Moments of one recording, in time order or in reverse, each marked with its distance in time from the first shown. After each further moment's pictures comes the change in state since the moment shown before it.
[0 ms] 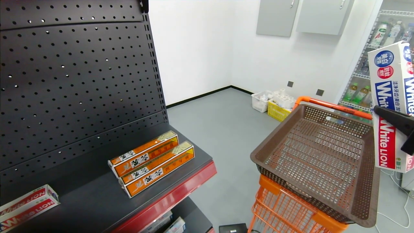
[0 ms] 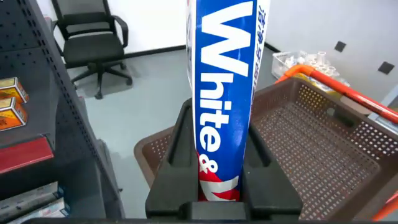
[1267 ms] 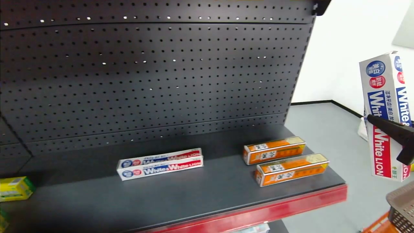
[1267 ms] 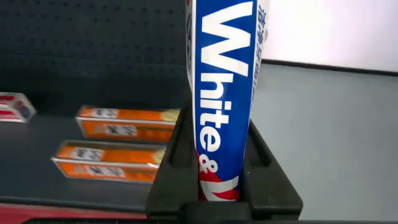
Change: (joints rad) left arm 0.000 0.000 0.000 0.000 0.000 0.000; right arm 0.024 -0.004 0.041 0.001 0.011 0.000
